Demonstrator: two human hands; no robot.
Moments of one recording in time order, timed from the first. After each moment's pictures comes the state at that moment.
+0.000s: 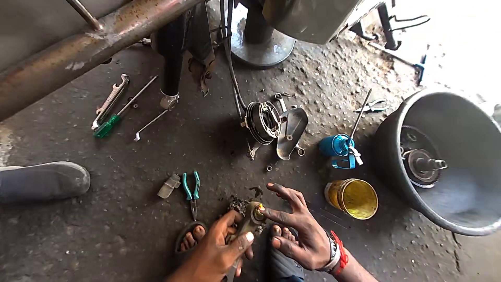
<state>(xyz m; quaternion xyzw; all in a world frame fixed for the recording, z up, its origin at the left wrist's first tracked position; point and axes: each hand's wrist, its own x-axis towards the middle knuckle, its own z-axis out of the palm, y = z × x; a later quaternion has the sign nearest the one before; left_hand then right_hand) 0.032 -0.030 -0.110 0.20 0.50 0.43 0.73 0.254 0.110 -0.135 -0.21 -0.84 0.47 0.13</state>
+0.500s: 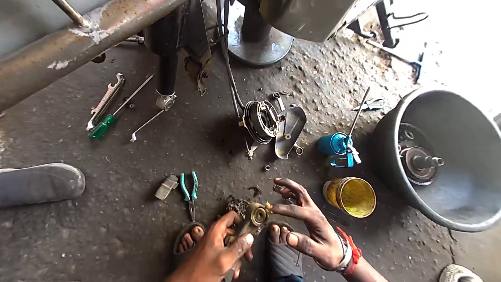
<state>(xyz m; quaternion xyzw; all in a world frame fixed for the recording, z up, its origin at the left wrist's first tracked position) 0.031 -0.028 -0.107 0.20 0.50 0.41 0.73 0.259 0.123 -0.125 -0.22 -0.78 0.56 0.16</state>
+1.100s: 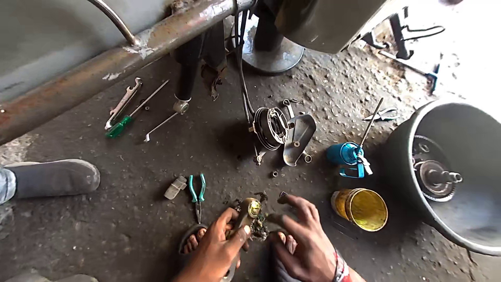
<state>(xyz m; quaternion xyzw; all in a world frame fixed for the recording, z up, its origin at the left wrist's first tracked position) 0.030 -0.024 -0.111 0.17 0.61 0.39 0.66 0.238 0.094 -0.123 -0.31 -0.89 0.31 0.11</state>
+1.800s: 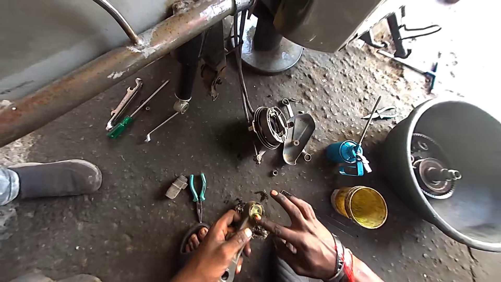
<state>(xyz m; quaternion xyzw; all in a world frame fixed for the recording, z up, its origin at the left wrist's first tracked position) 0.030 -0.031 -0.111 0.12 0.53 0.43 0.71 0.250 0.105 -0.130 -0.18 -0.95 0.24 0.06</state>
